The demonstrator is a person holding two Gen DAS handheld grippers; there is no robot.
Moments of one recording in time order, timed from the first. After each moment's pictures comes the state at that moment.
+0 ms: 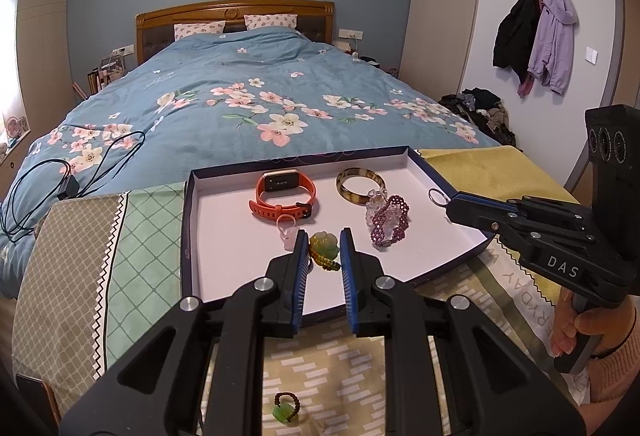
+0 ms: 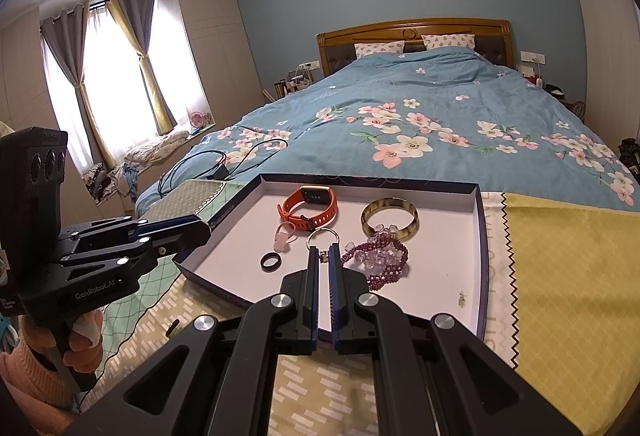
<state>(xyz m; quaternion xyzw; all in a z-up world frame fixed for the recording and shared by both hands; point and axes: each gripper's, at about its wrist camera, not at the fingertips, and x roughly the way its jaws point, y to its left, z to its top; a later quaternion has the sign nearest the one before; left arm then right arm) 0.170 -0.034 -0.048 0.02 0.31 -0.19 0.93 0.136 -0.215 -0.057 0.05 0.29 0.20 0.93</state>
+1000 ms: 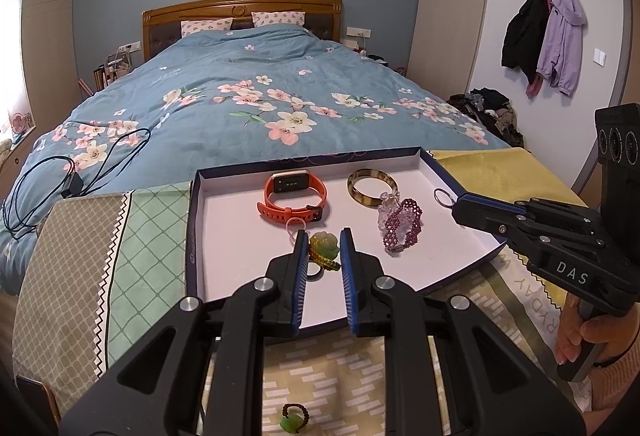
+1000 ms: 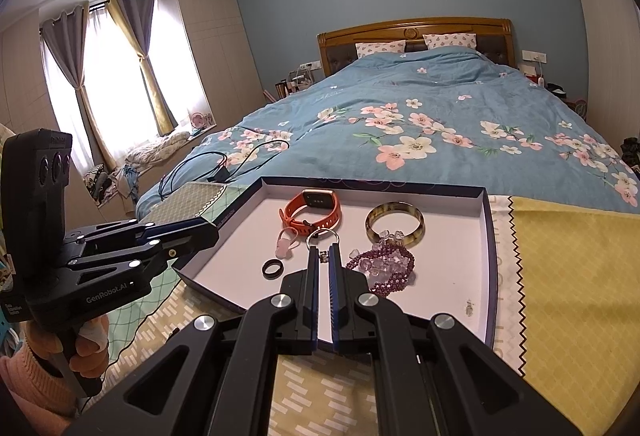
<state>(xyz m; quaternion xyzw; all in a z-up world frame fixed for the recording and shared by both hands) 0.180 -0.032 -0.052 0.02 0.31 -0.18 0.93 0.149 -0.208 -0.056 0.05 0.29 0.21 0.93</state>
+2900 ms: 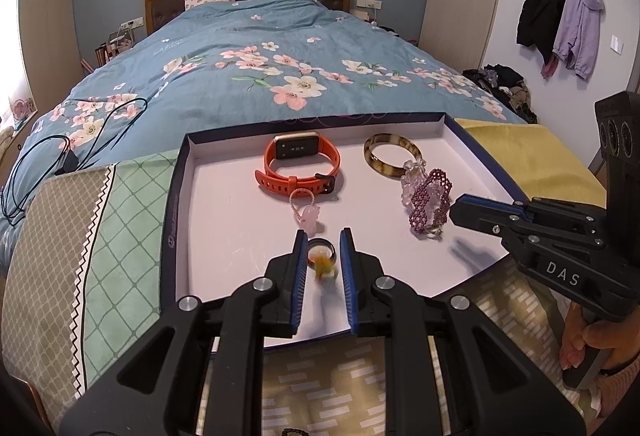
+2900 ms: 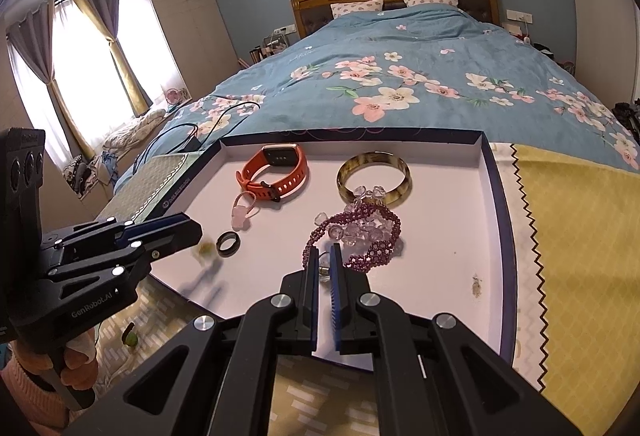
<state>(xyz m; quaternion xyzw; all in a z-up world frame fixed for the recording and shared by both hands) 0.216 -0.043 -0.090 0.03 0.37 -0.16 0.92 0.184 -0.209 -0.095 0.07 0.36 0.17 0.91</state>
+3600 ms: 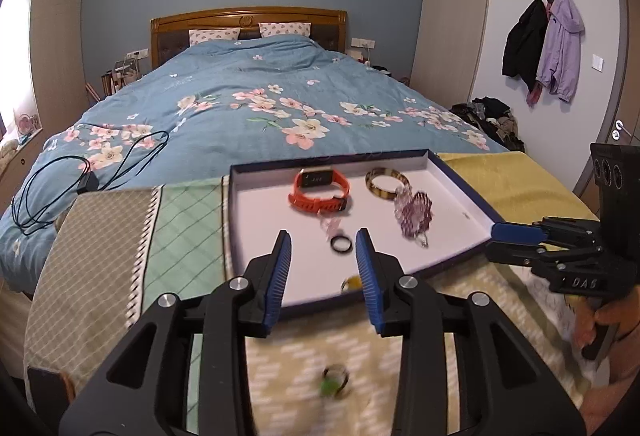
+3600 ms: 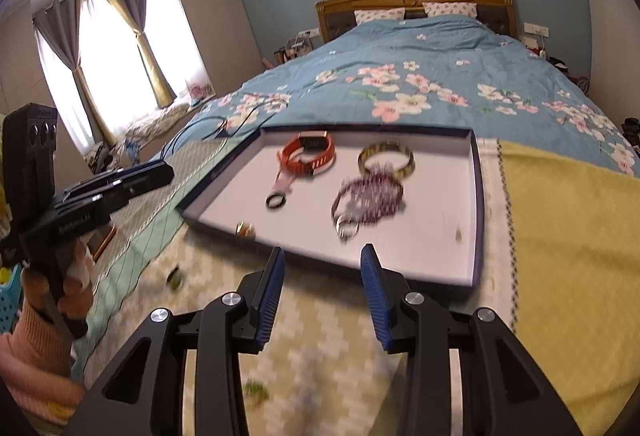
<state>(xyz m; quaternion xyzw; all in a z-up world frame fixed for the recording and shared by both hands) 0.147 0.012 -0.047 0.01 0.30 -0.18 0.94 0.115 -0.226 -0.077 0.05 0.35 0.21 0.91</state>
